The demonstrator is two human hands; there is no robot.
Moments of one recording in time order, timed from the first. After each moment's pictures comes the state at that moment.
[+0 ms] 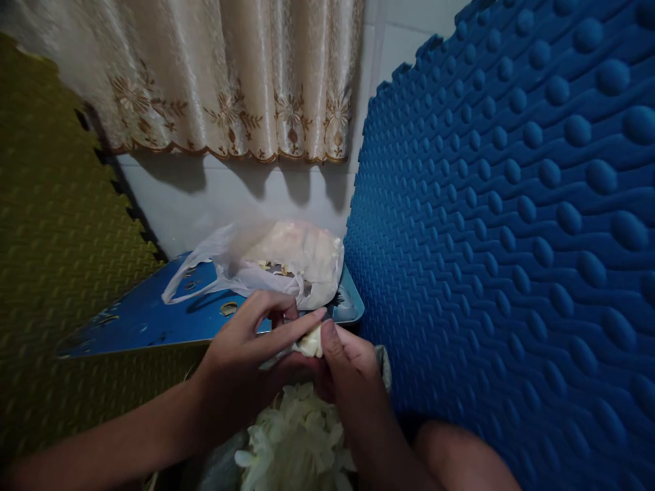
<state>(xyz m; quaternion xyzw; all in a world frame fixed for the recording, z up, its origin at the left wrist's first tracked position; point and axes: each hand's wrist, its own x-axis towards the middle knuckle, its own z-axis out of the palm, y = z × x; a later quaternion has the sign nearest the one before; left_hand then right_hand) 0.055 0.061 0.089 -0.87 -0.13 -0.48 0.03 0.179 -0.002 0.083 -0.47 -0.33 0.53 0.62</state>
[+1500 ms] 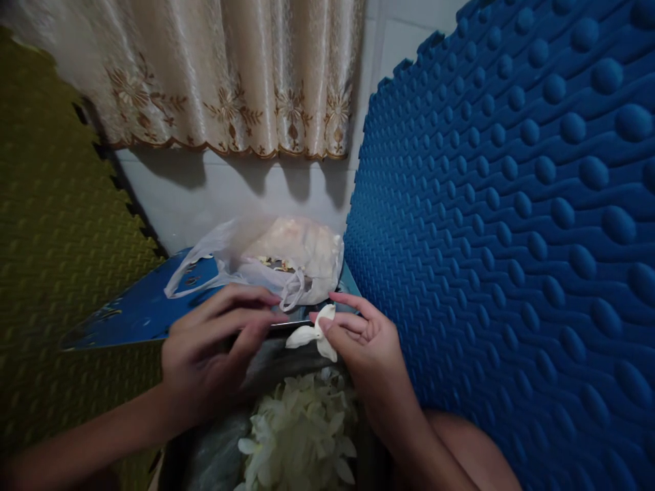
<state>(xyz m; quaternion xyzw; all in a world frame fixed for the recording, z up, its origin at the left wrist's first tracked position) 0.036 0.062 0.095 -0.80 -0.15 -0.57 -0.07 0.201 0.006 0.089 -0.48 -0.36 0.48 0.64</state>
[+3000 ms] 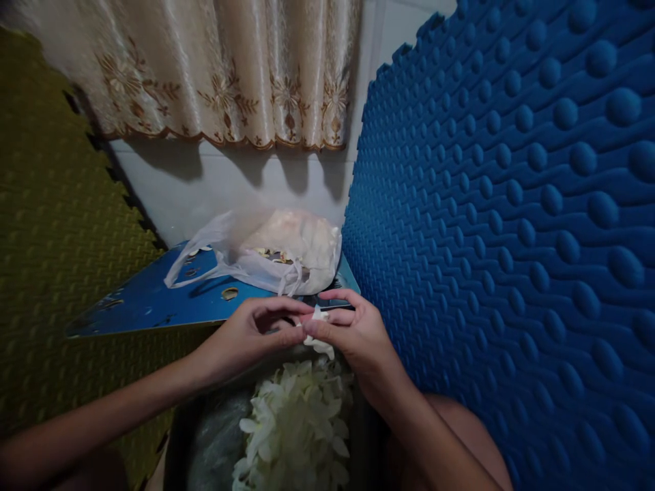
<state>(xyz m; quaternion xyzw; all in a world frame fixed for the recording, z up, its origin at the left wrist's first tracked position) 0.051 0.070 0.083 -0.71 -0.25 -0.30 -0.58 0.213 0.012 0.079 -0.44 -0.38 0.55 0.59</state>
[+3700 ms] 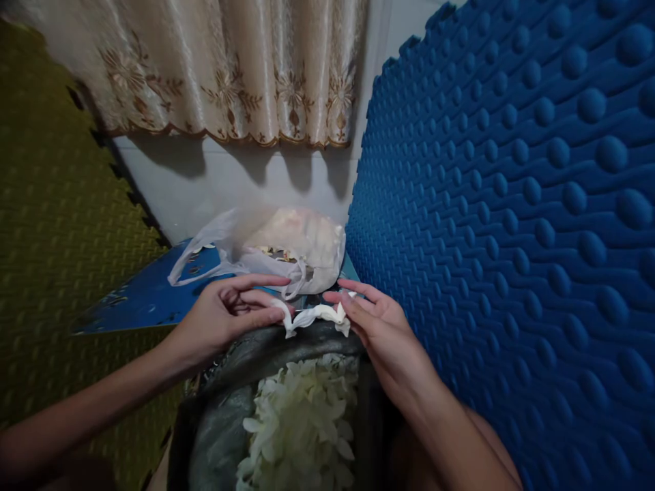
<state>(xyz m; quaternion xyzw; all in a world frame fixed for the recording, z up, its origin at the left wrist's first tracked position) 0.026 0.077 0.096 -0.64 -0.29 -0.39 -0.59 0.224 0.012 0.090 -0.45 -0.33 0.55 0.63</state>
